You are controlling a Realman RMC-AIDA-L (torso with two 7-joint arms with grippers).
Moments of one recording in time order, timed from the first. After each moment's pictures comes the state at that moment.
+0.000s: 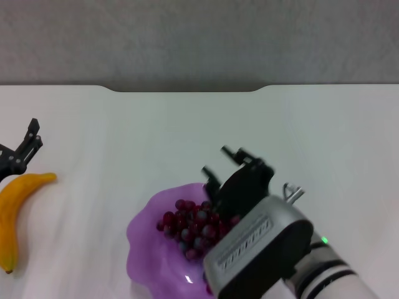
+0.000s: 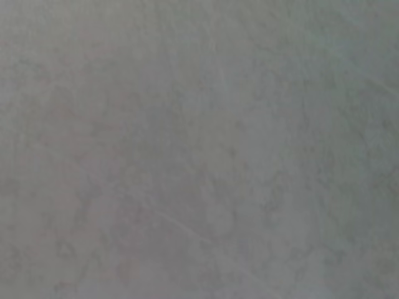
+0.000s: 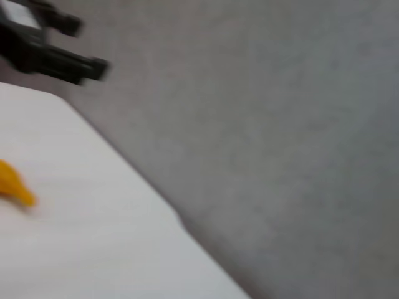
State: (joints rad) left arm -0.45 -2.04 0.93 -0.07 0.55 1.43 -0.08; right arm 0.35 1.98 -2.77 -1.36 -1.23 0.83 1.32
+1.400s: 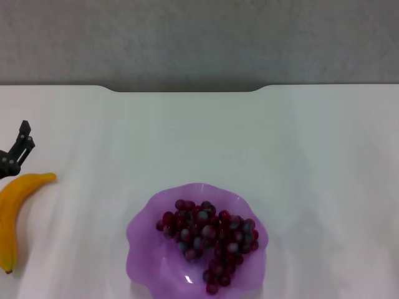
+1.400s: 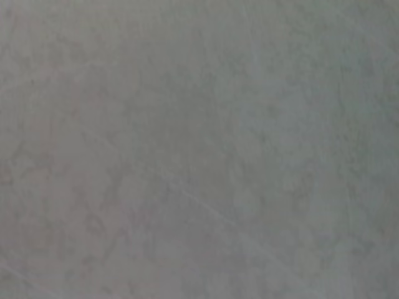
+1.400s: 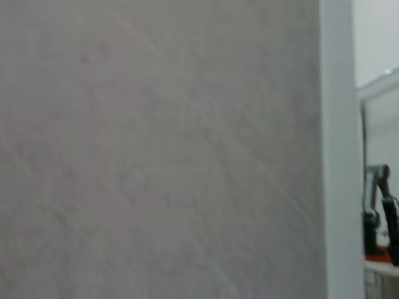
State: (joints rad) left arm -0.47 -2.04 0.93 -0.12 0.47 1.42 -0.09; right arm 0.29 1.93 -2.75 -0.89 -1.44 1.46 2.50
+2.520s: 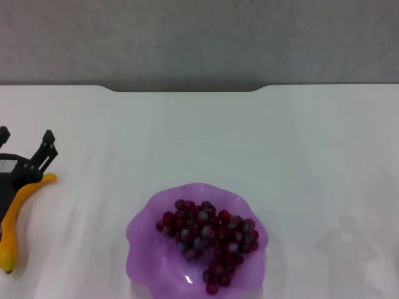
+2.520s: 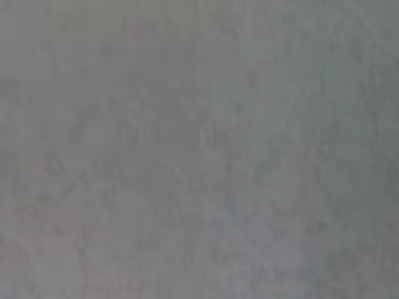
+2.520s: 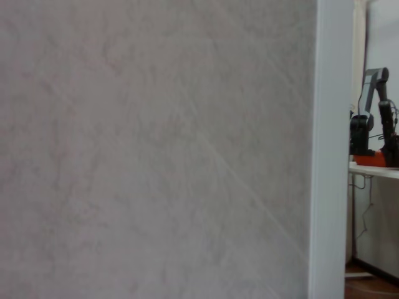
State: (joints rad) left arm -0.67 -1.94 0.90 -0.58 0.47 1.55 -0.12; right arm 0.28 1.99 -2.79 -0.68 -1.35 1.30 2.63
